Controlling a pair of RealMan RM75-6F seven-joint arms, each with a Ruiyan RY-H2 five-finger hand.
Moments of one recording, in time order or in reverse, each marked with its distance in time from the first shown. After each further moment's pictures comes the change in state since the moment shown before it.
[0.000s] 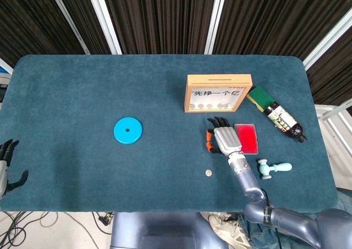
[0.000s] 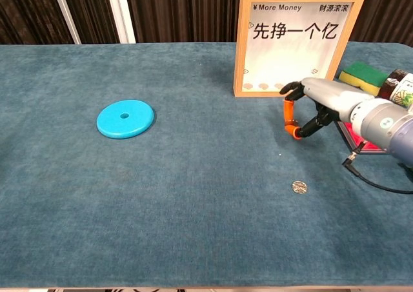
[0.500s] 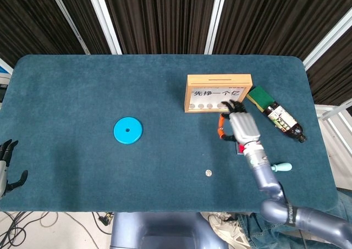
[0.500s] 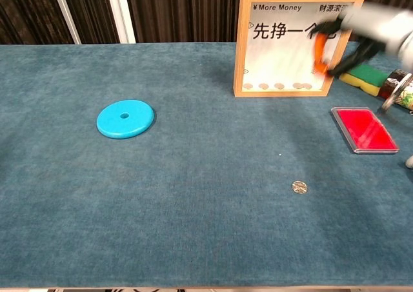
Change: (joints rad) left arm 0.002 0.000 -0.001 -0.003 -0.002 0.007 -0.002; right arm -0.024 0.295 0.114 -0.368 0.136 0.078 -0.106
